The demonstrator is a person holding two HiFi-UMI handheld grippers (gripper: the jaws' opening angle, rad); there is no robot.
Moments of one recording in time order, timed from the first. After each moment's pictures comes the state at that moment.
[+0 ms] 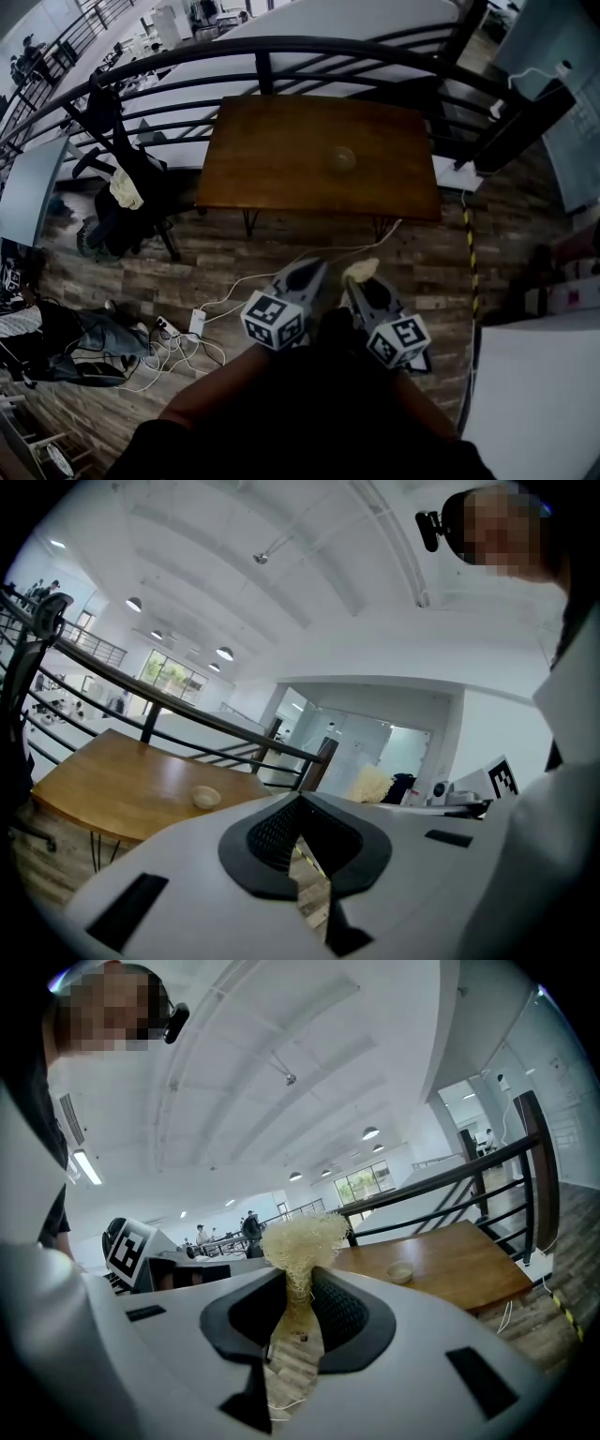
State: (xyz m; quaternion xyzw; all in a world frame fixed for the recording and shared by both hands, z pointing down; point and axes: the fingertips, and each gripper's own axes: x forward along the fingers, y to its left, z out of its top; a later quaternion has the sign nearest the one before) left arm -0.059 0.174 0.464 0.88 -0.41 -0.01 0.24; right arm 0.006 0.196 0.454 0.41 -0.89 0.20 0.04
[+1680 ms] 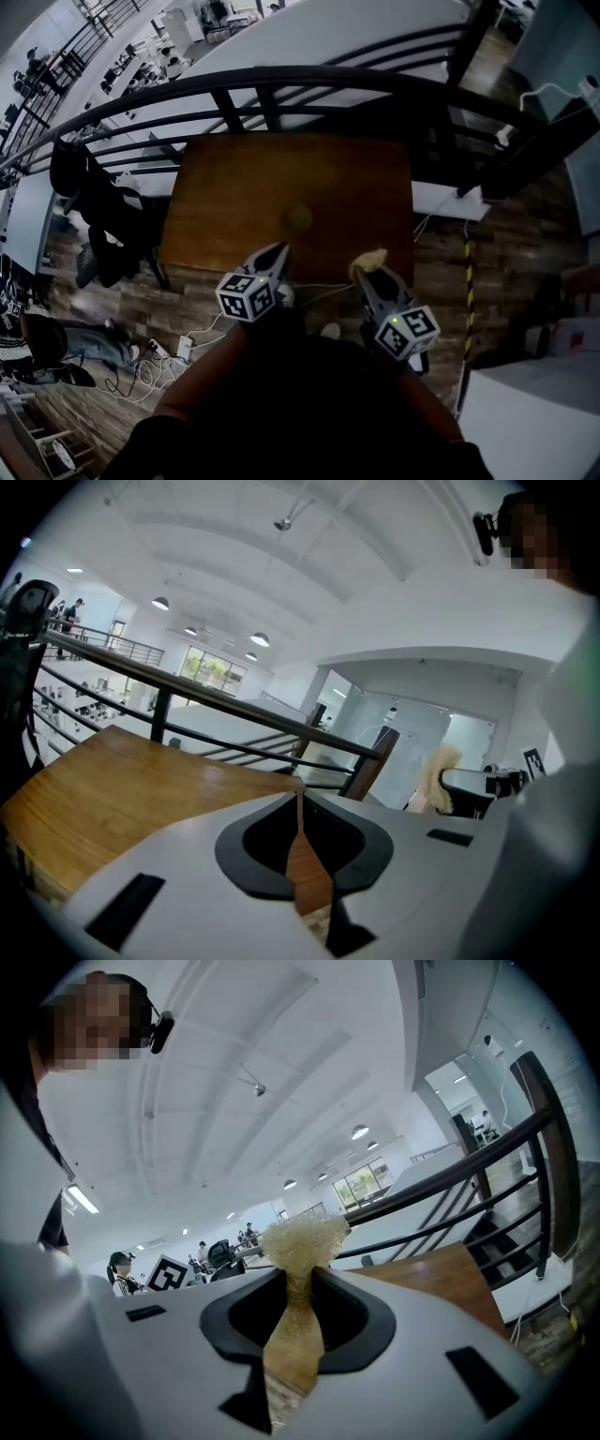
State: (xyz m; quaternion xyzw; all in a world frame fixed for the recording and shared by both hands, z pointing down) left arm 0.031 -0.147 0.521 0.81 -0.51 0.05 0.29; right arm 0.200 -0.114 0.451 0.38 -0.89 0.24 0.00
